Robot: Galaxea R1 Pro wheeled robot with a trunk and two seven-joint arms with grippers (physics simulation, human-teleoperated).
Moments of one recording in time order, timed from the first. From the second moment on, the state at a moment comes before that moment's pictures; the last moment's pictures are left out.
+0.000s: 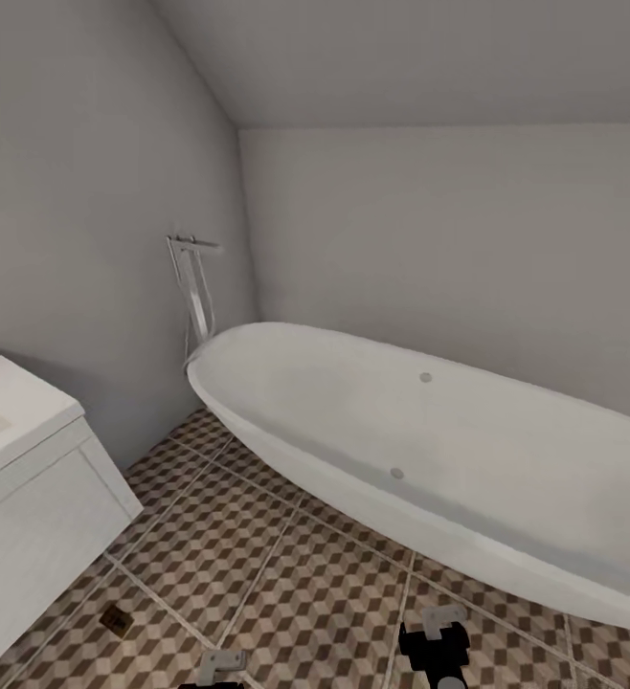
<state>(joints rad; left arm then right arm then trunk) -0.47 -0.07 -1.12 -0.10 1.11 -0.09 0.23 -0.51 0.06 0.53 -0.06 -0.30 -0.32 -0.32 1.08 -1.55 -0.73</state>
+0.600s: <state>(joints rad) -0.47 -0.07 -1.12 -0.10 1.11 -0.09 0.23 -0.50 0.06 0.53 -0.06 -0.30 -0.32 -0.32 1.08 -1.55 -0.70</state>
